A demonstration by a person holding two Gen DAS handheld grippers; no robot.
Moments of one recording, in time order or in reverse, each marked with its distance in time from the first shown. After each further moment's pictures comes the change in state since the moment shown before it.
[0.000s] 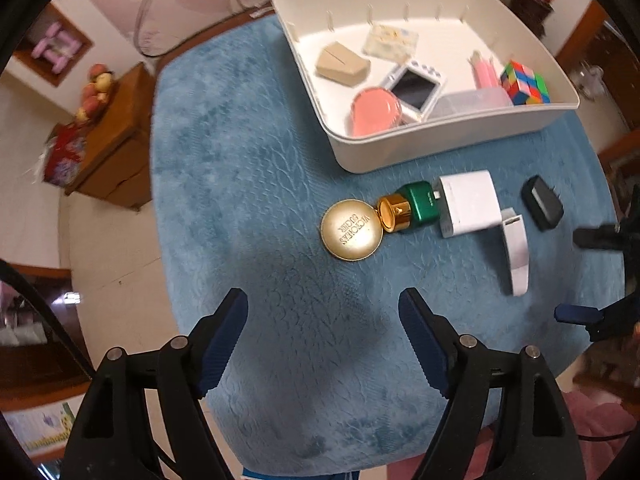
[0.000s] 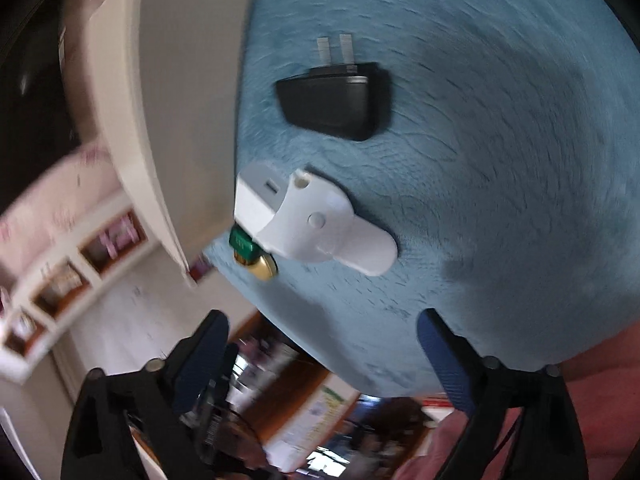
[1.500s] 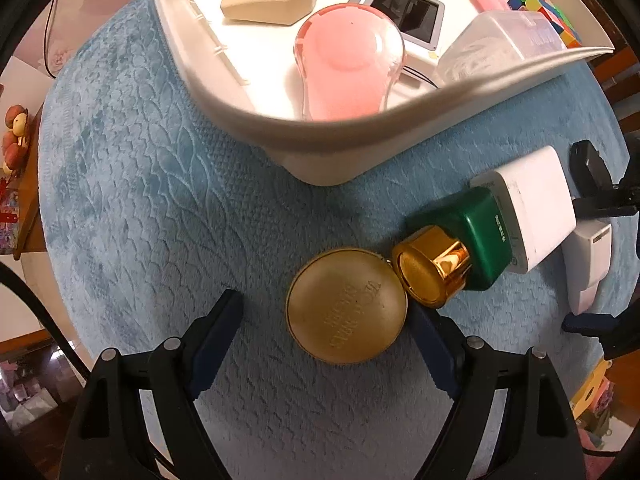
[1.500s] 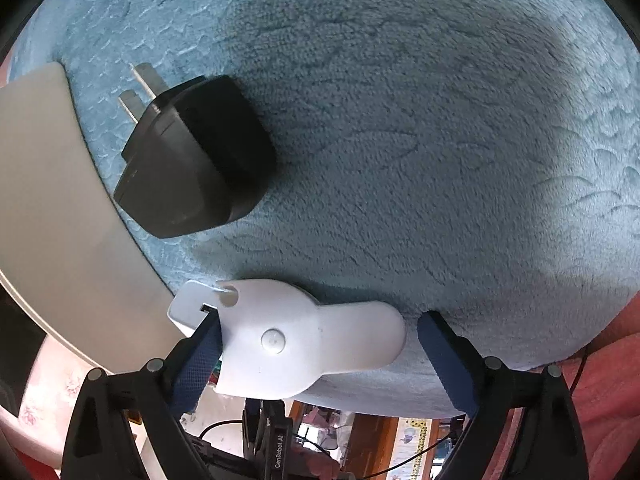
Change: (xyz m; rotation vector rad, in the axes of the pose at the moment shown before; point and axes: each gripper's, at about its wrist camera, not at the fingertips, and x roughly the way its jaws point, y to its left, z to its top) left arm 0.115 -0.039 0.049 0.217 0.105 -0.107; right arm 0.056 -0.008 0.003 0.459 -0.143 -0.057
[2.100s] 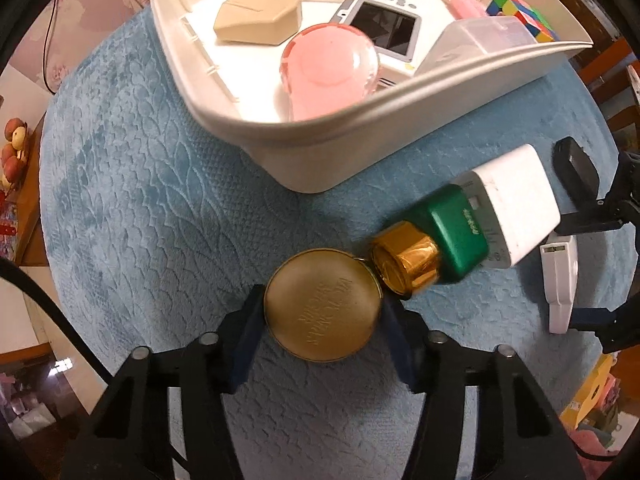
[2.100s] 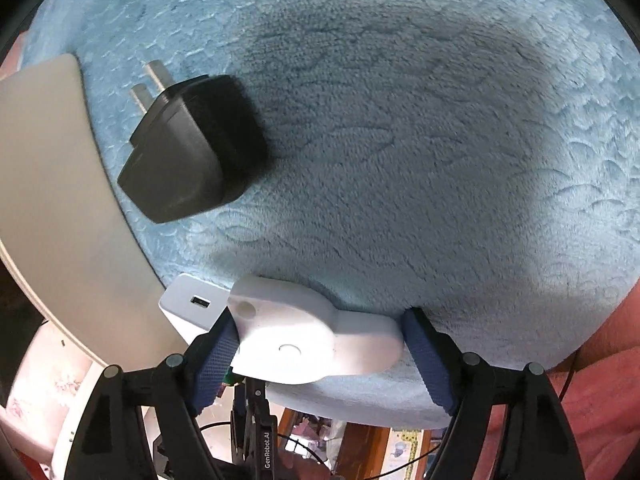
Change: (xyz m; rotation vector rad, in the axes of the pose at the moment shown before) left arm -0.016 0.006 -0.013 0.028 -0.071 -0.008; right arm -0.005 -0.009 -0.020 -0.049 -0.058 -0.003
